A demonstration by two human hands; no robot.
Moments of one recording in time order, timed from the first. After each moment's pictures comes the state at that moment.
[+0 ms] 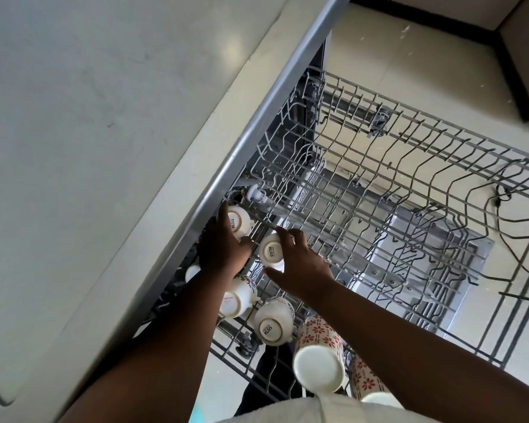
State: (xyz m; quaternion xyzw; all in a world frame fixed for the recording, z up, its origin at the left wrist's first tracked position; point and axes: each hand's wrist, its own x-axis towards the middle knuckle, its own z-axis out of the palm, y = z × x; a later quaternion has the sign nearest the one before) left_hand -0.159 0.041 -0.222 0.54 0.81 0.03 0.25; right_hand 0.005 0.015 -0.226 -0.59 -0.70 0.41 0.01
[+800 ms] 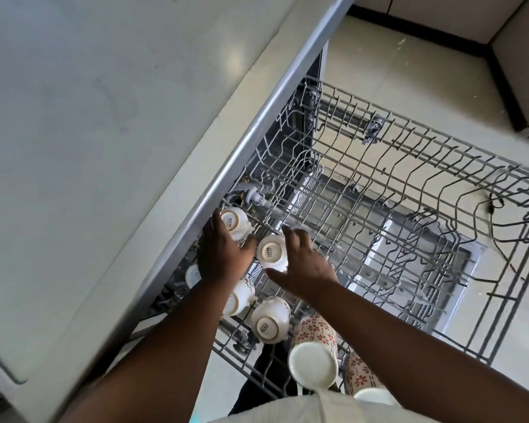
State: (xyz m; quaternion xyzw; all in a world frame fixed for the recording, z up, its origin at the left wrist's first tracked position) left_hand -0.144 0.026 -0.202 0.53 0.82 0.07 0.21; right_hand 0.015 0.016 -0.211 -0.60 -0.70 0.39 -0.02
